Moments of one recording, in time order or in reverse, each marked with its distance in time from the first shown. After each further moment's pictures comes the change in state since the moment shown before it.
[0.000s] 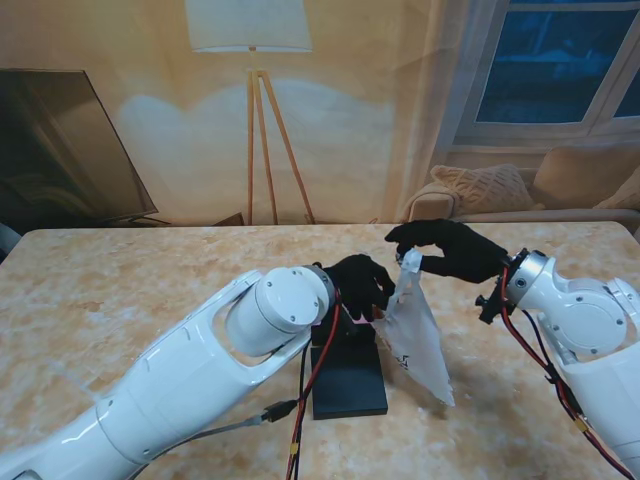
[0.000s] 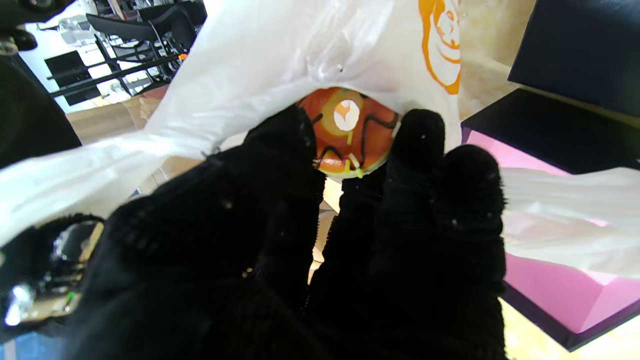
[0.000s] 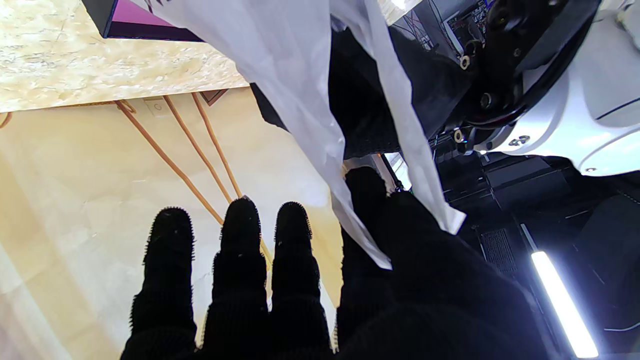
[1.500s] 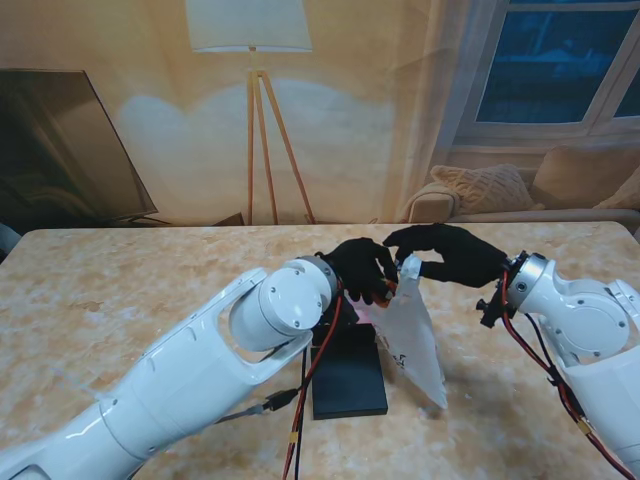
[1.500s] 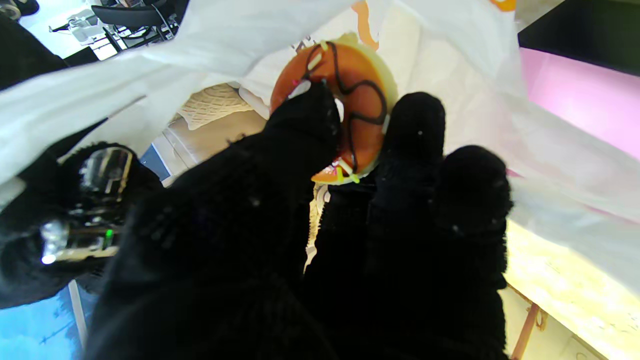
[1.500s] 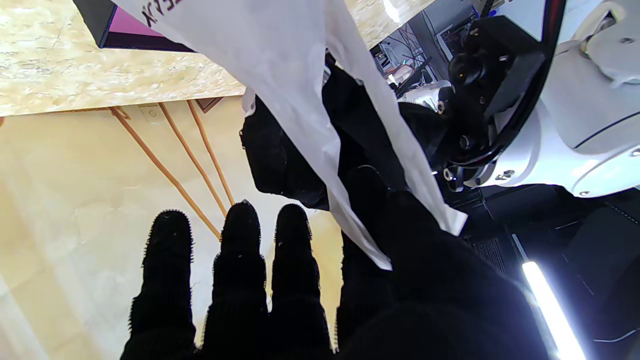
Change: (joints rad) left arm -0.017 -0.007 0.013 0.015 0.097 -0.095 0.057; right arm -0.010 0.007 0.002 -0.009 -0.001 -0.023 0.017; left_hand 0.108 -0.103 -0.023 -0.005 0.000 -0.080 0.283 -0.042 0.208 -0.088 -0.140 0.245 0.160 -0.050 0.053 0.070 0.123 -0.020 0.071 0.016; right_hand 0.000 0.000 0.000 0.000 0.000 0.000 0.000 0.000 -0.003 0.000 -0.024 -0.011 -0.012 0.000 -0.037 0.000 -0.020 0.007 0.000 0.001
